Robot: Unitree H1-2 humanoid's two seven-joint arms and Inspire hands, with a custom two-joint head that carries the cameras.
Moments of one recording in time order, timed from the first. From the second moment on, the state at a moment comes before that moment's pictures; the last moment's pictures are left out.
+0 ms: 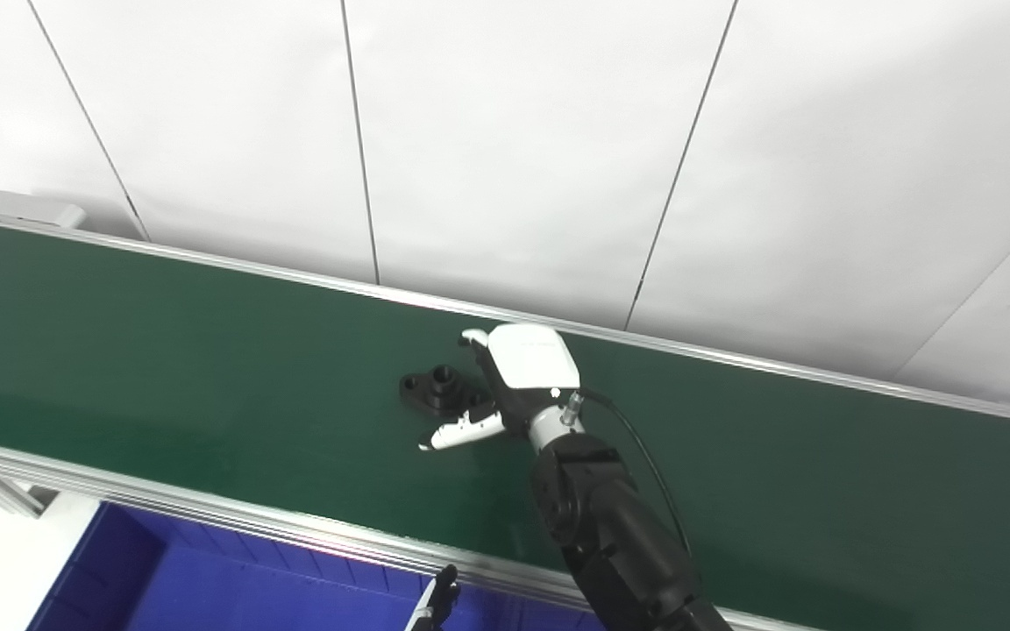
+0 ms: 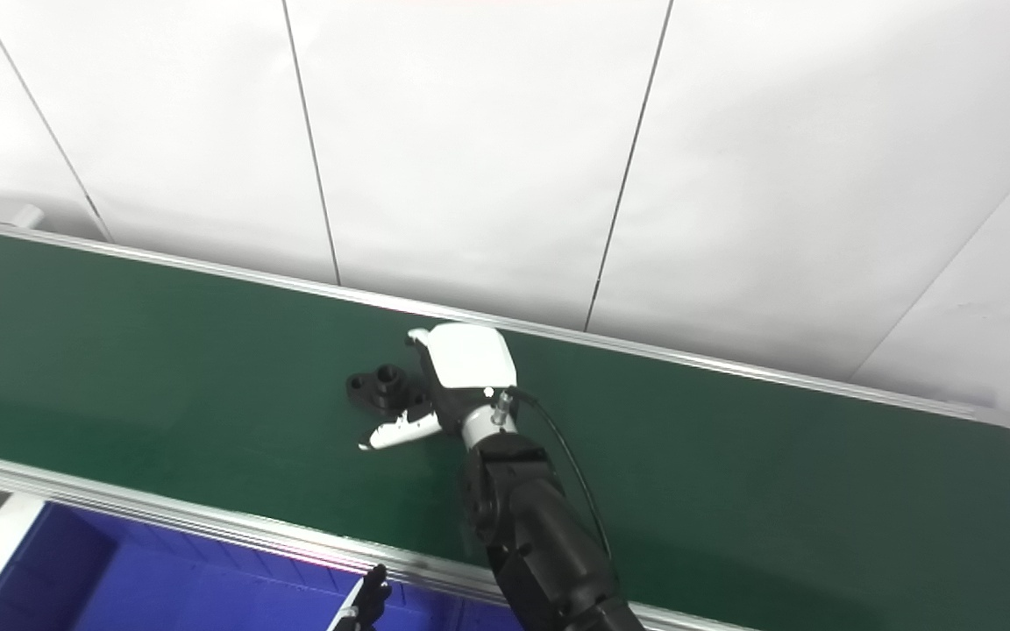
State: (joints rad) left arm 0.73 0.00 -0.43 -0.38 0.20 -0.03 0.05; right arm -0.53 0.10 0.61 0.48 -1.09 0.30 0.09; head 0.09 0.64
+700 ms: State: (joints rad) left arm 0.76 0.01 -0.45 -0.41 0.20 -0.02 0.07; right arm -0.57 0.08 0.70 0.61 -1.03 0.25 -0.18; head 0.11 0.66
